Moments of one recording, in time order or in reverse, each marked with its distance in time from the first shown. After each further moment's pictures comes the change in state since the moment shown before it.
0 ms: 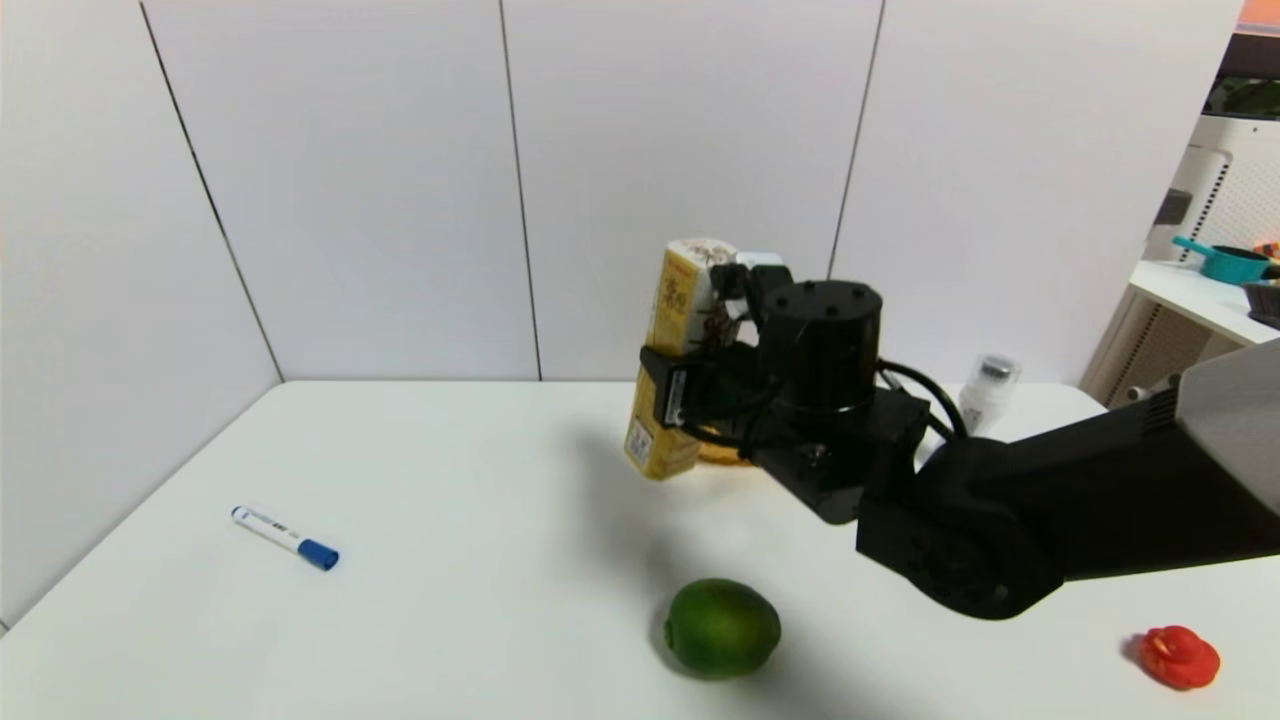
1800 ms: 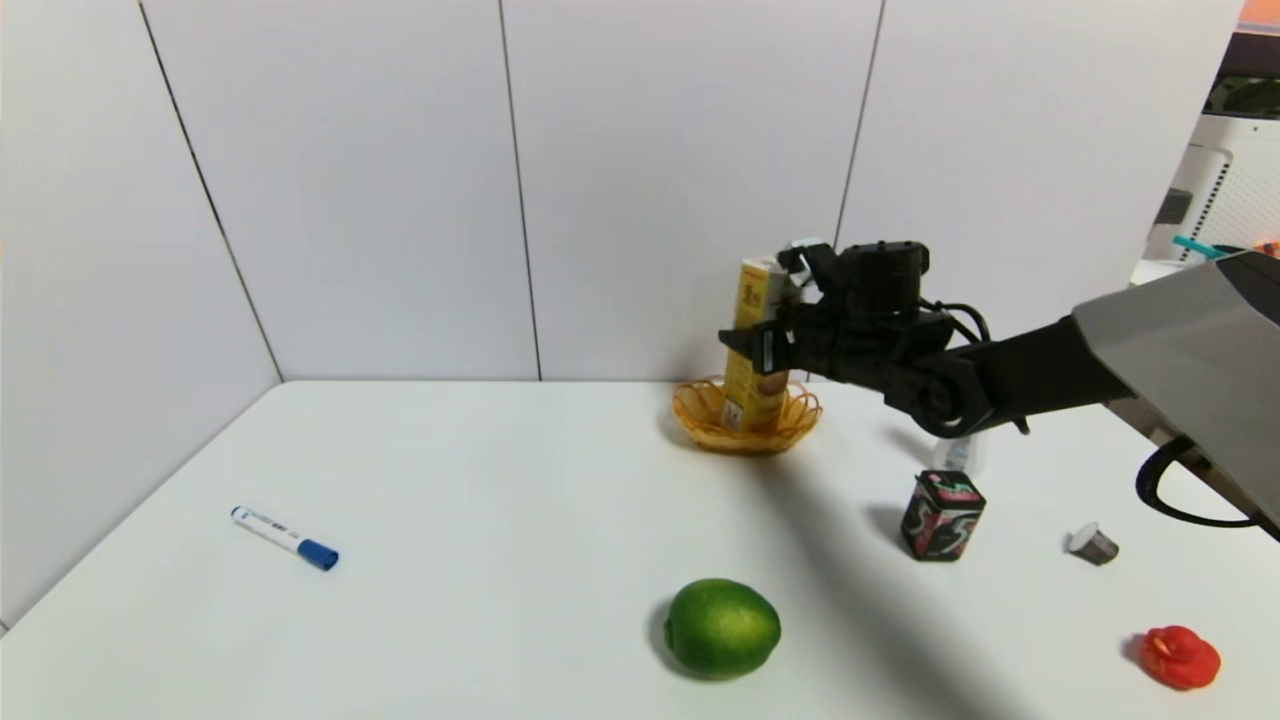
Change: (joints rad) left arm 0.000 0.000 0.000 0.000 0.001 0.000; right arm -0.393 0.239 -0.313 0.246 0.448 -0.228
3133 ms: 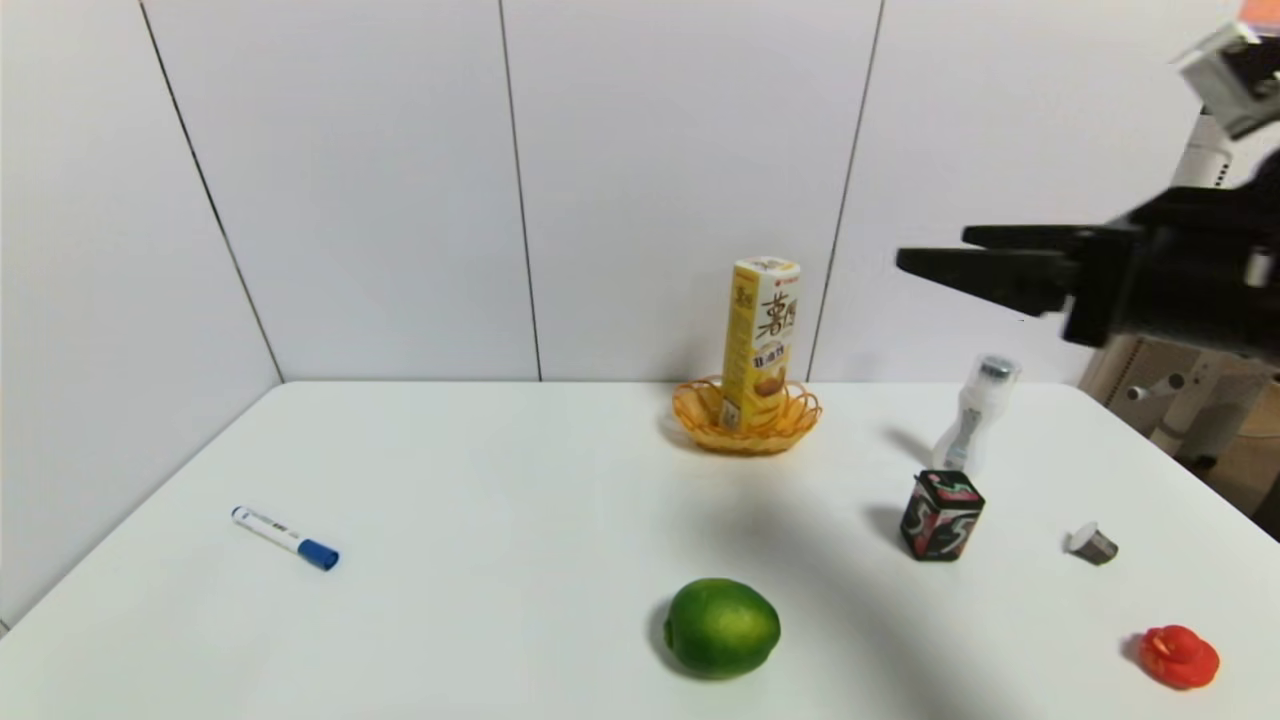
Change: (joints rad) left arm 0.000 0.000 0.000 0.000 0.000 0.000; right arm -0.064 -0.906 0.483 0.251 0.251 0.044
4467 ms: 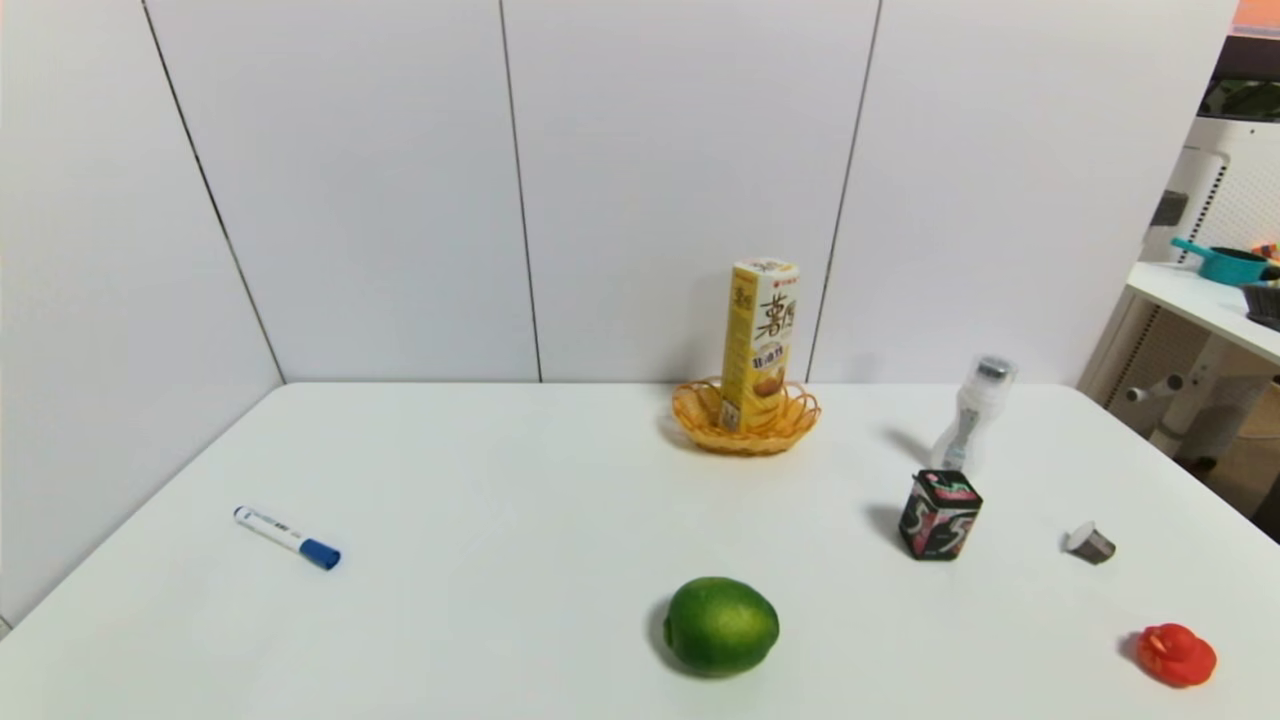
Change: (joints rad) left arm 0.000 0.000 0.000 0.000 0.000 0.000; right arm -0.278 -1.267 0.927 0.206 -0.383 -0.042
